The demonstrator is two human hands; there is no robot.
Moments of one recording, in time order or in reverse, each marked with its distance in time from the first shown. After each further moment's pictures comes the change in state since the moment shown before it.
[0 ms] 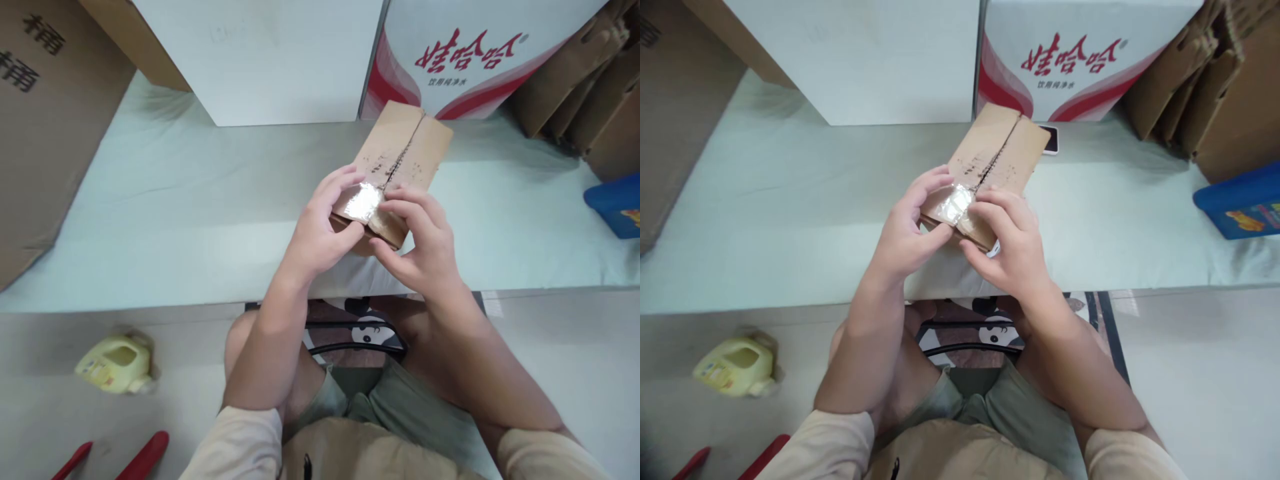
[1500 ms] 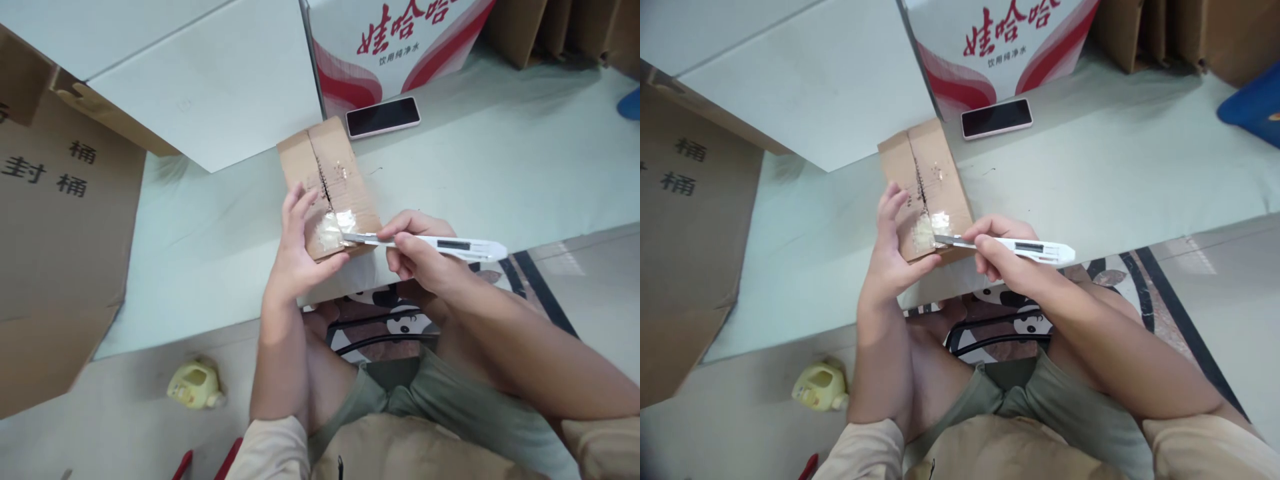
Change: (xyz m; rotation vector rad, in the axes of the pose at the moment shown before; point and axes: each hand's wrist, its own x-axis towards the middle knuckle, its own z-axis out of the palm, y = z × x) left_hand -0.015 -0.009 -0.020 0.178 -0.166 0.146; right_hand -0.034 -0.013 -0.018 1.103 -0.013 0.722
